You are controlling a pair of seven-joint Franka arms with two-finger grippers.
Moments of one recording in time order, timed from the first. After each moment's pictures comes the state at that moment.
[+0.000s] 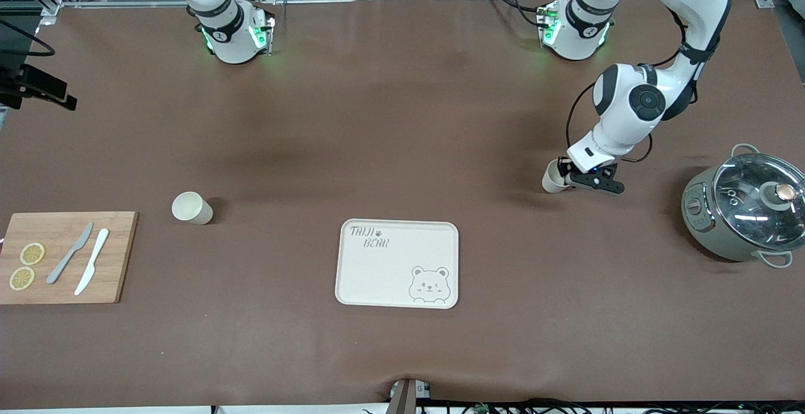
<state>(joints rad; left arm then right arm) 0.00 0.22 -0.18 -2.50 0.00 2.81 0.12 0.01 0.00 -0.11 -1.49 0.03 1.36 -0.04</state>
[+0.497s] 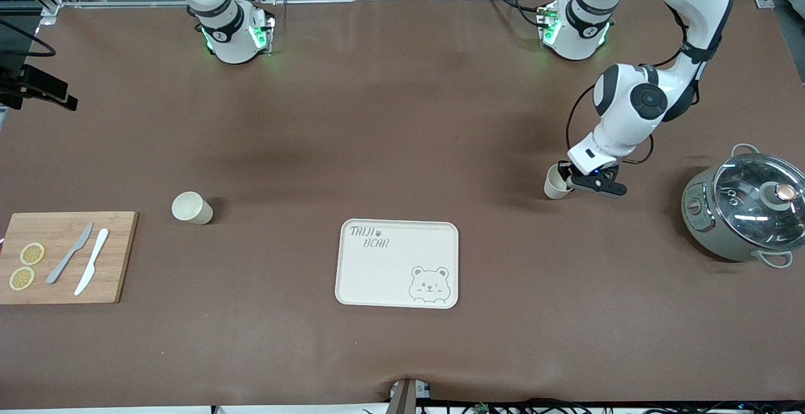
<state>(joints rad) 0.00 0.21 -0.19 -2.44 0.00 2.77 0.08 0.01 0.00 -0.11 -1.49 0.03 1.36 -0.04</state>
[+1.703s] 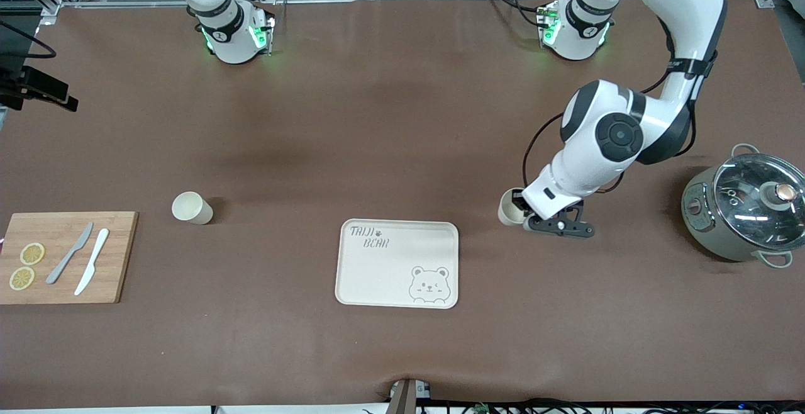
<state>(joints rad) -0.17 0.40 -0.24 -1.76 0.00 2.21 -0.26 0.01 0.00 -0.11 -1.49 0.03 1.36 -0.04</state>
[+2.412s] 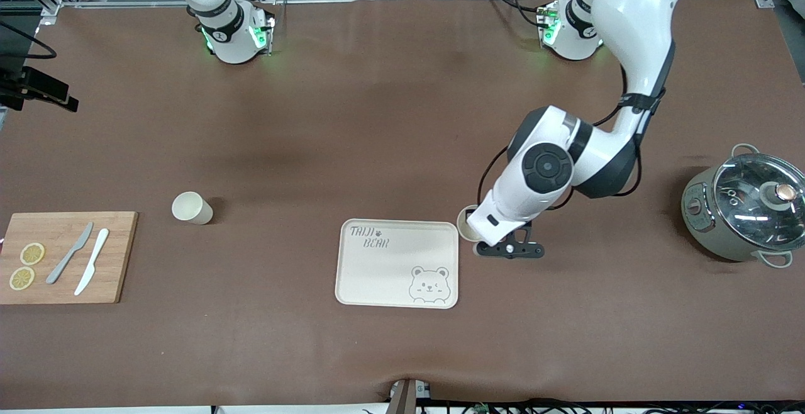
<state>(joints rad) -0.34 0.66 -0.22 -1.37 0.08 2.04 -0.52 0.01 0.00 -0.11 -1.49 0.03 1.36 -0.04</state>
